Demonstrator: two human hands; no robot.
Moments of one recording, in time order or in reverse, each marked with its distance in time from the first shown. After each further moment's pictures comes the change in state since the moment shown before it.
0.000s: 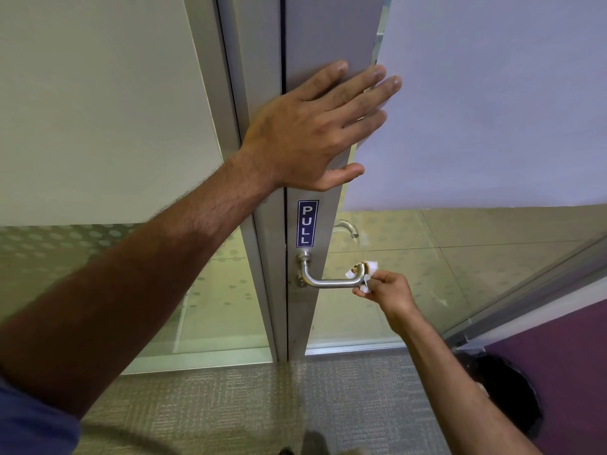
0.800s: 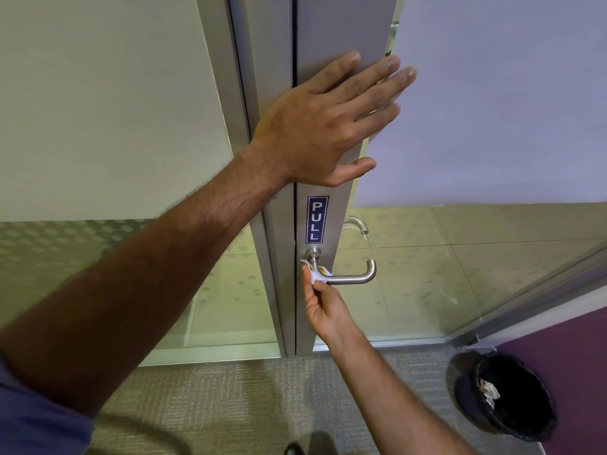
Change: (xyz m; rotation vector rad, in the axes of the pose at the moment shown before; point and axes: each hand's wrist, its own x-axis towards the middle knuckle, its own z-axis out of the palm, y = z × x) left_hand 0.001 0.001 0.000 0.014 0.000 0.007; right_hand -0.046 -0.002 0.133 1.216 0.000 0.578
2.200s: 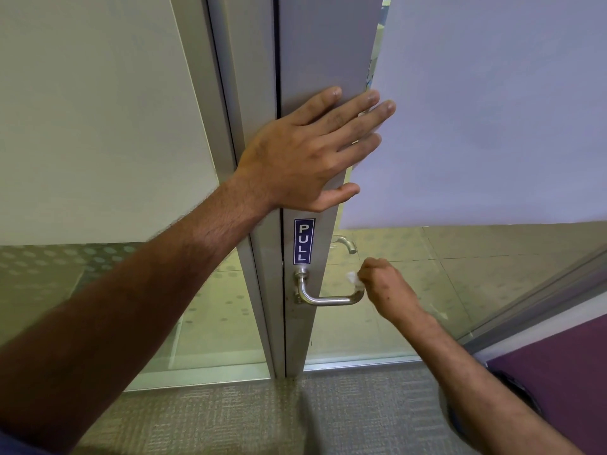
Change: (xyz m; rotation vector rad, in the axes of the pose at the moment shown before) left_hand -0.001 0.000 0.001 -0.029 0.036 -0.025; right_hand -0.020 -0.150 0.022 -2.607 -0.172 -1.184
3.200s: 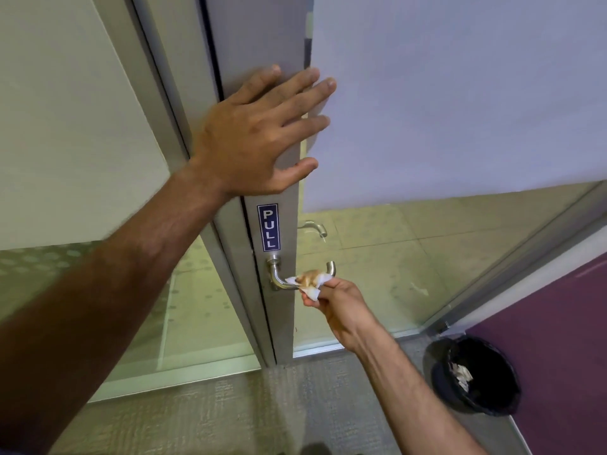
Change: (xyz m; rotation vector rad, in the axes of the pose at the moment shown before) left_hand 0.000 0.006 -0.005 -0.259 0.111 -0.130; right_hand -0.046 -0.064 0.028 1.773 -0.026 0.502
